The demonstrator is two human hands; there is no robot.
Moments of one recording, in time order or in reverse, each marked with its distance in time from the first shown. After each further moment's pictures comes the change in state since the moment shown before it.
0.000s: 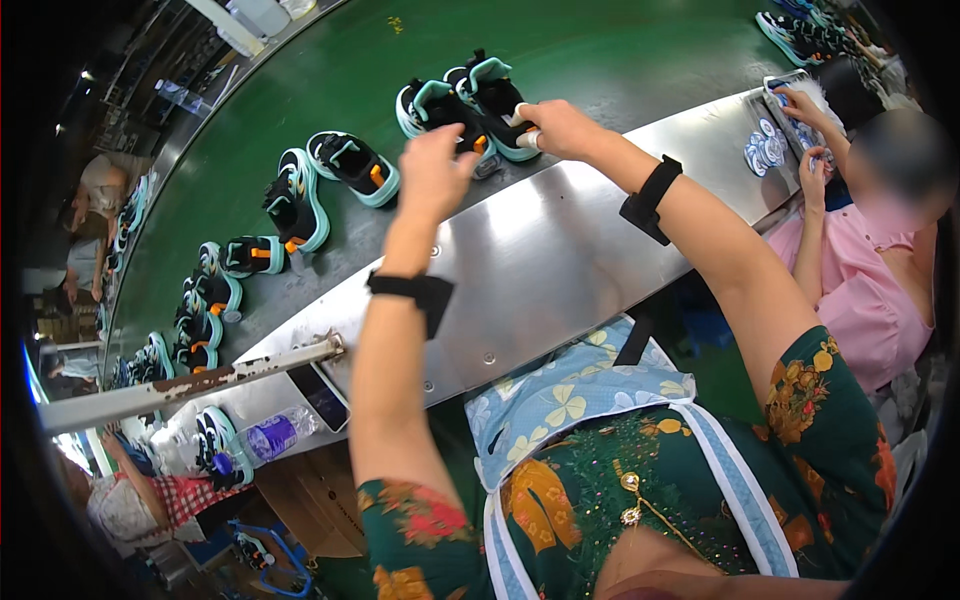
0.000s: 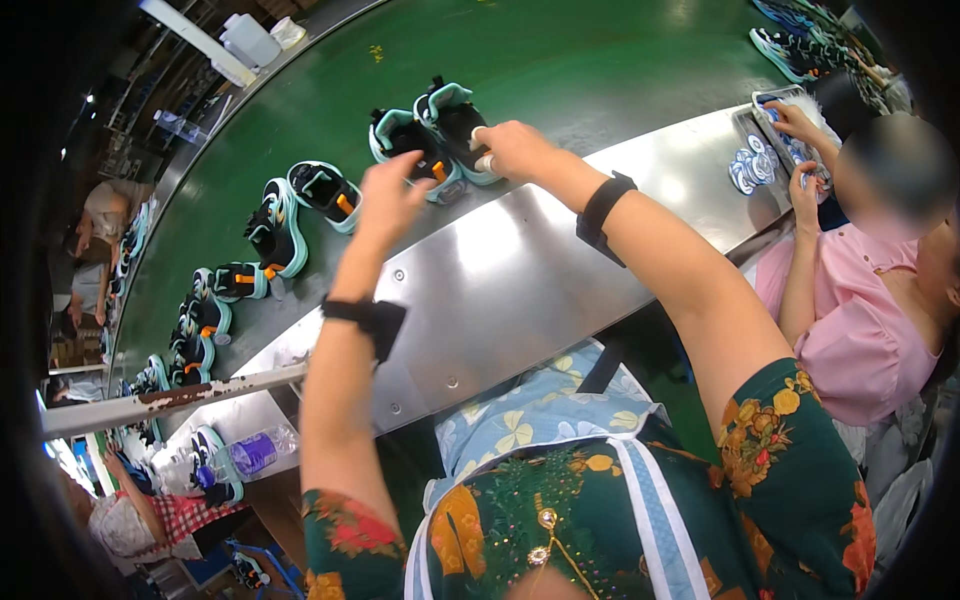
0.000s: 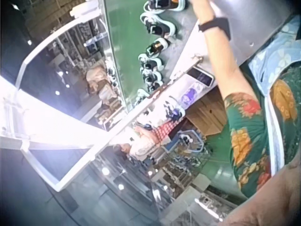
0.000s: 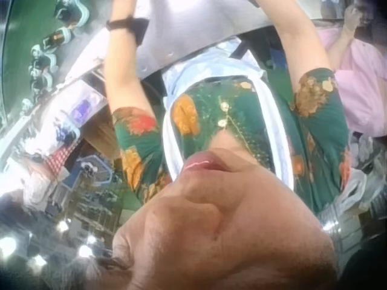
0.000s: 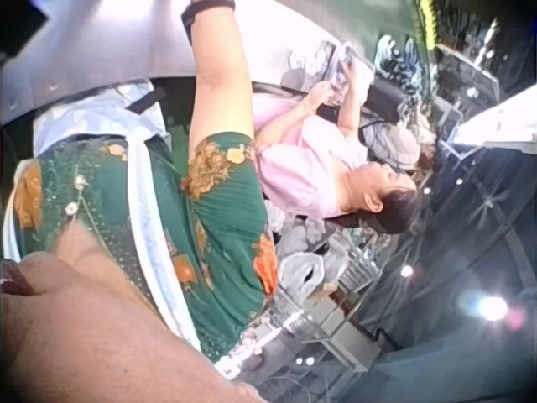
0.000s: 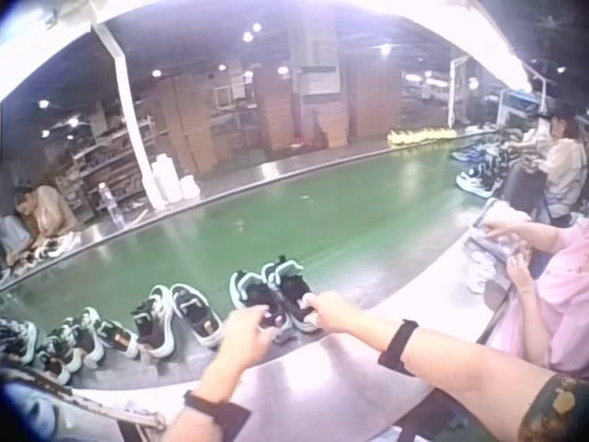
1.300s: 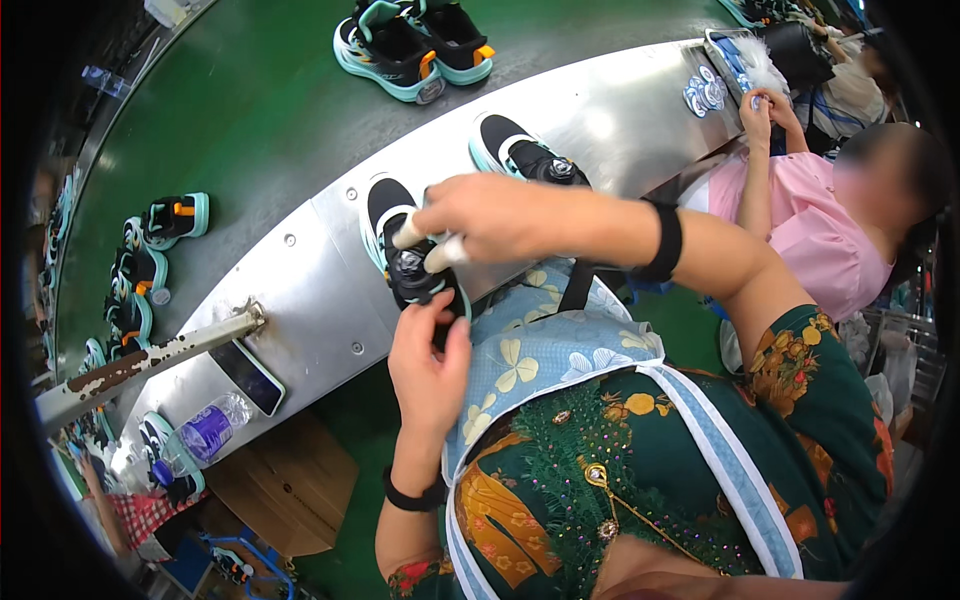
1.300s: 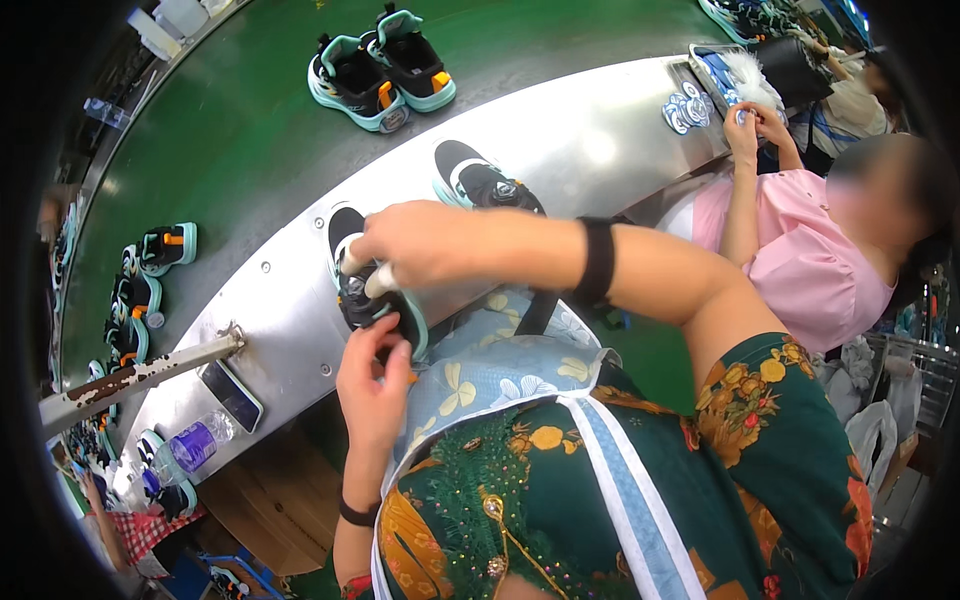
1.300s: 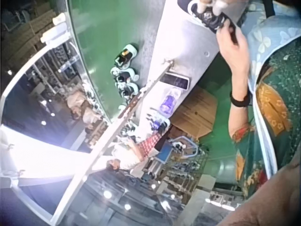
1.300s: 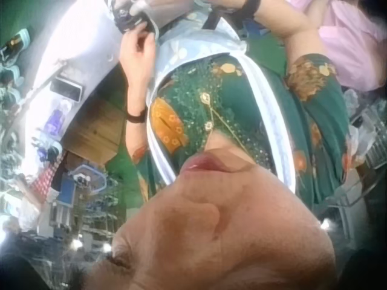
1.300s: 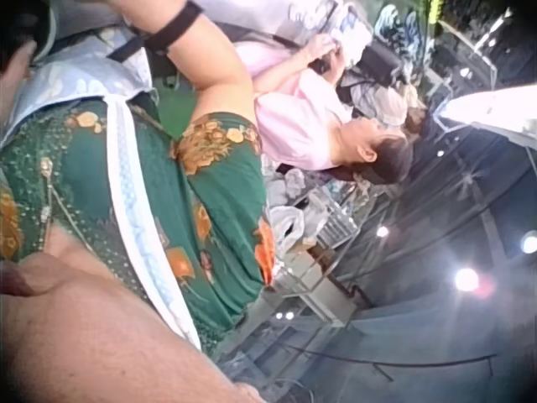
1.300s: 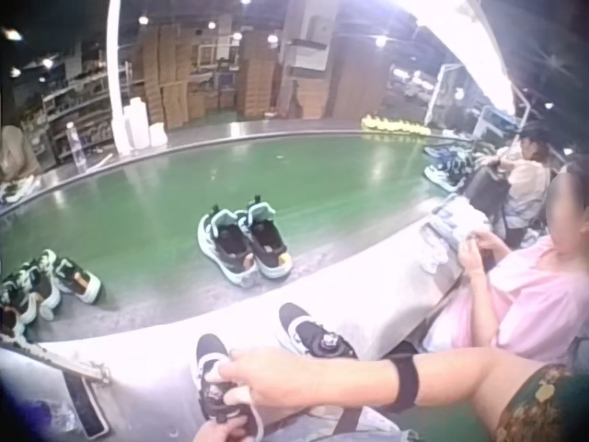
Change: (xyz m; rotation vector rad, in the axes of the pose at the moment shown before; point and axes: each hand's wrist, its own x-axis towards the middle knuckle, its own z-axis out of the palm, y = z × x) left_hand -0.186 0.146 -0.164 -0.589 -0.418 -0.735; right_hand -0.122 -0.144 0.030 0.277 -0.320 -0.388
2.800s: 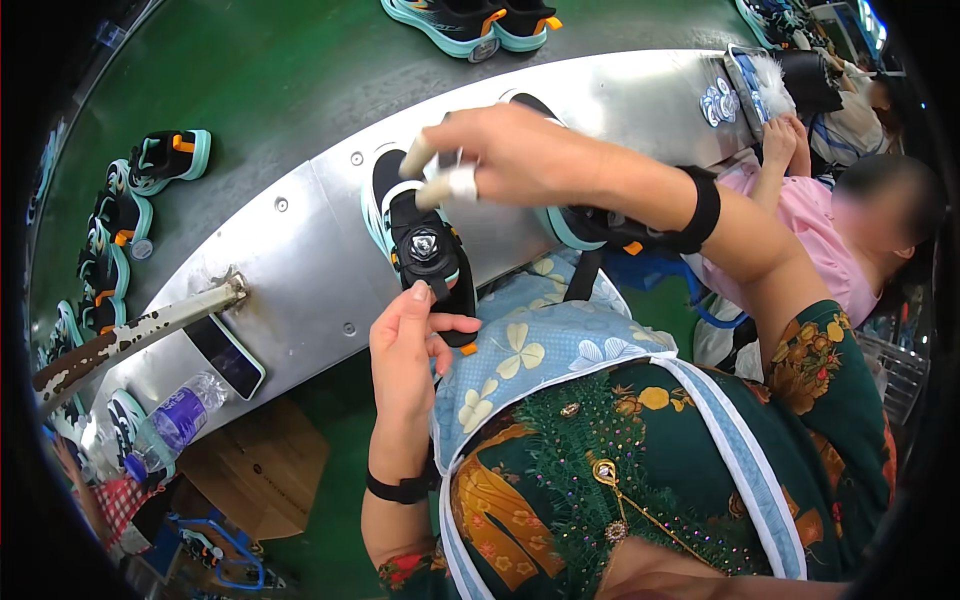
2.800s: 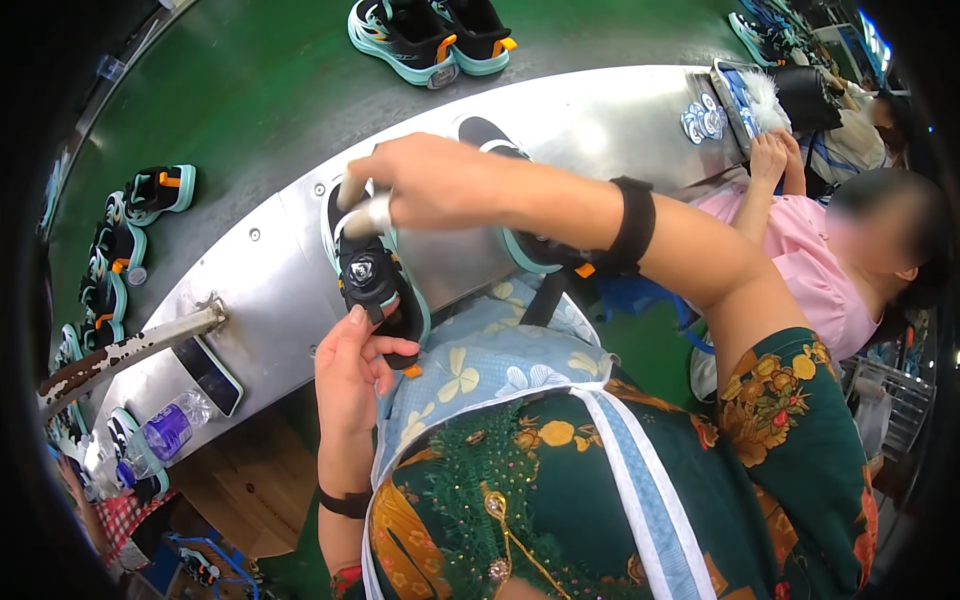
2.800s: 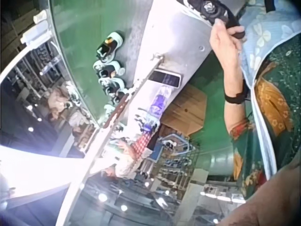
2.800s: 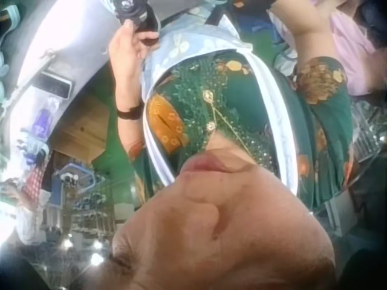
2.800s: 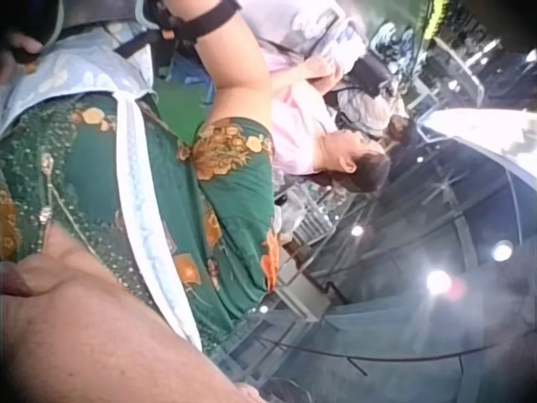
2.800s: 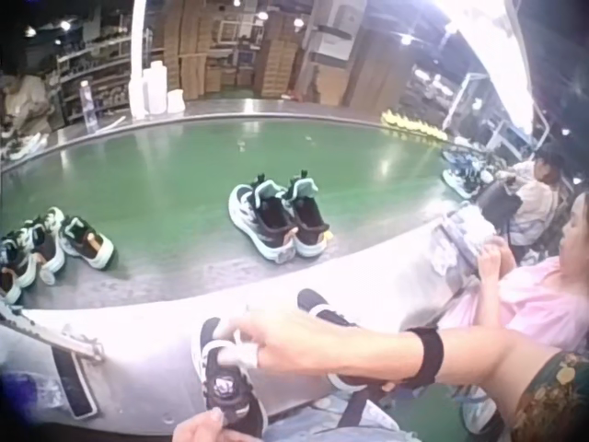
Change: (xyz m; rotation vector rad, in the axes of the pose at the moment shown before) left_hand -0.004 -0.024 -0.038 -0.897 0.023 -0.498; right_hand 0.043 -0.020 0.002 0.084 0.077 0.108
